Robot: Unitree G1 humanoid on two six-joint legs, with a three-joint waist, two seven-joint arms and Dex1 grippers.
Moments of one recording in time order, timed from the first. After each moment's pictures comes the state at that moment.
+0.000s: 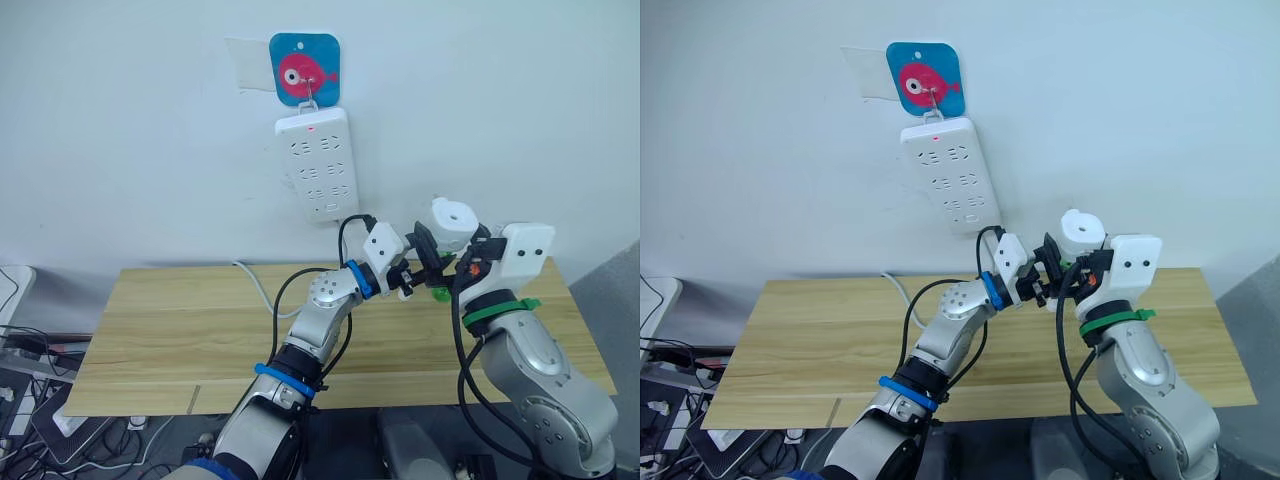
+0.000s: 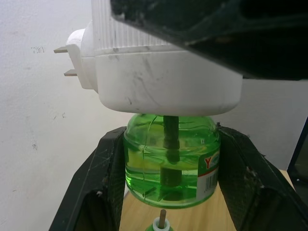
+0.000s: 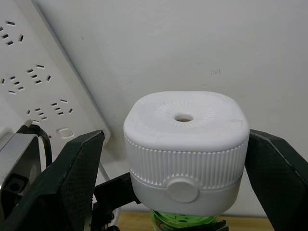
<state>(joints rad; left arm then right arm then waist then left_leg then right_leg) -0.60 -0.11 -0.26 0.43 -0.14 -0.15 -0.73 -0.09 -0.29 0.06 -0.83 0.56 0.64 -0.28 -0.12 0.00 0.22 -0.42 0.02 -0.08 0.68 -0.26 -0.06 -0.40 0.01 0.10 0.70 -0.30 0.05</state>
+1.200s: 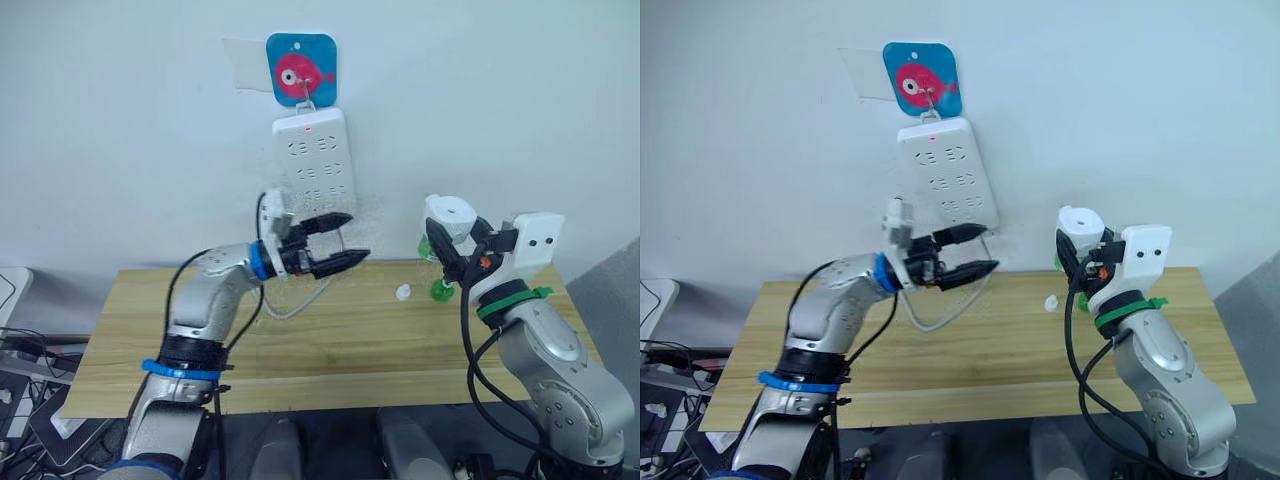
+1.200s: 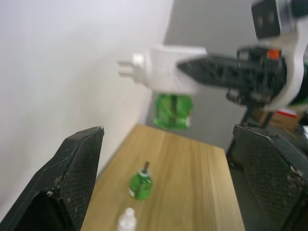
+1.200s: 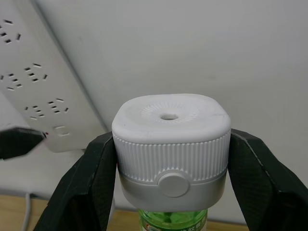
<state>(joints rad) -0.54 0.36 0.01 0.04 -0.56 0.39 -1.06 -0.14 -0.27 -0.09 -0.81 0.56 0.76 -0.06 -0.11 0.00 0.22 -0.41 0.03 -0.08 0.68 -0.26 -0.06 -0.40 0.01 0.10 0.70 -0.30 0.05</state>
